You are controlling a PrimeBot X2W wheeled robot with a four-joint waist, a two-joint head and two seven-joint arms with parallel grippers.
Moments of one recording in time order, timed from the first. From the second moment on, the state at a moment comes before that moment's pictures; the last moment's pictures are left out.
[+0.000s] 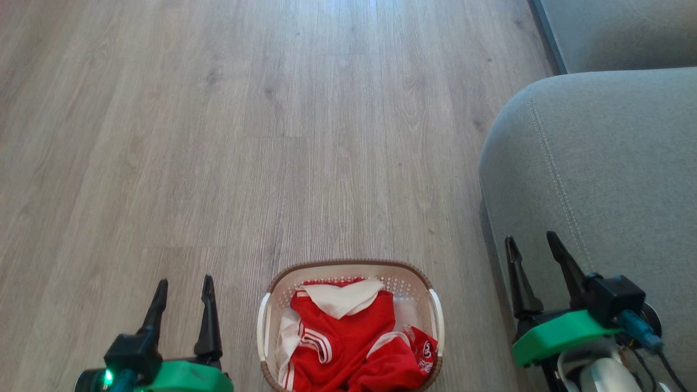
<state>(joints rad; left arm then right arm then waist) 0.15 0.04 -0.11 0.08 -0.17 0.08 -0.23 0.01 -0.04 0.04 0.18 0.18 0.13 -0.23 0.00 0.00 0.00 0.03</state>
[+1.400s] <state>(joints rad) 0.14 0.04 -0.13 0.13 -0.12 0.08 -0.25 0.01 -0.04 0.01 0.13 0.08 0.13 -0.25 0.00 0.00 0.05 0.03</state>
